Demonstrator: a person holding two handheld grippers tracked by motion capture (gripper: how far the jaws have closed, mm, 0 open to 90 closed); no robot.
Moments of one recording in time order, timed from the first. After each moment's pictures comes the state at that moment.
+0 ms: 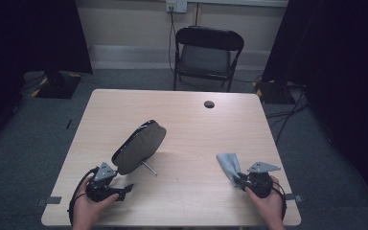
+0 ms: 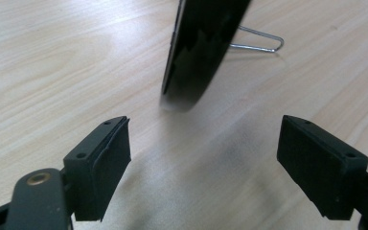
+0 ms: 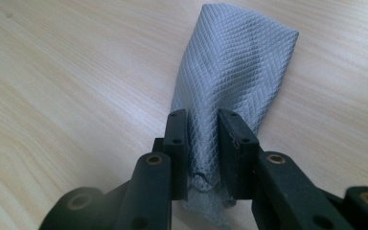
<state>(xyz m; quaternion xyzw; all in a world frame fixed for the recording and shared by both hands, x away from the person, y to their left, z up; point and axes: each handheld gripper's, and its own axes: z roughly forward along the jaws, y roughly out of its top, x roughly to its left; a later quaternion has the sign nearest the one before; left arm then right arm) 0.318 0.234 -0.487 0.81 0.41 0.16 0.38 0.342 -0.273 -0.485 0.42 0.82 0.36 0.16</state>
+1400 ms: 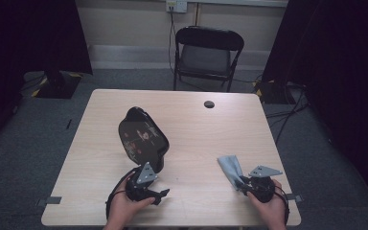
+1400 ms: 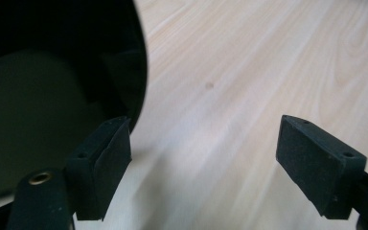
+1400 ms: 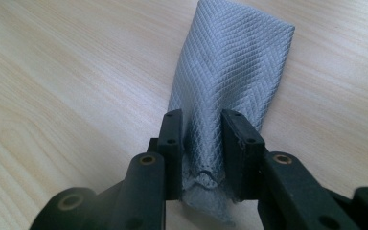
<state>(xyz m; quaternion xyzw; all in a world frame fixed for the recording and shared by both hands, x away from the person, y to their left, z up) 0.332 0.122 -0.479 0.86 0.28 0.13 0.41 0.329 -0.275 -0.484 0.41 0.82 0.35 0.17</state>
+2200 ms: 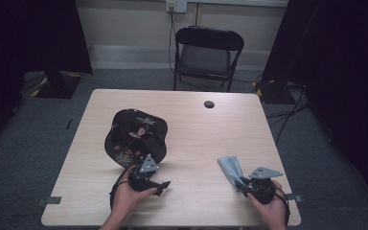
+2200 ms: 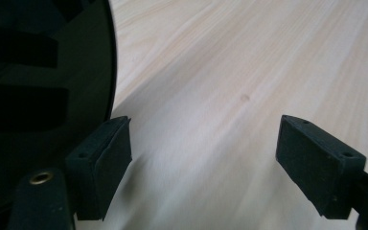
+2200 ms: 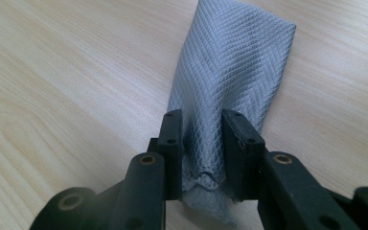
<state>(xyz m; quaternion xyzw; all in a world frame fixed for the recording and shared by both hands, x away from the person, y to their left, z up) 0.348 0.134 -0.484 0.86 0.31 0.12 0.39 0.326 -0.276 -0.486 0.41 0.83 0.35 0.17</state>
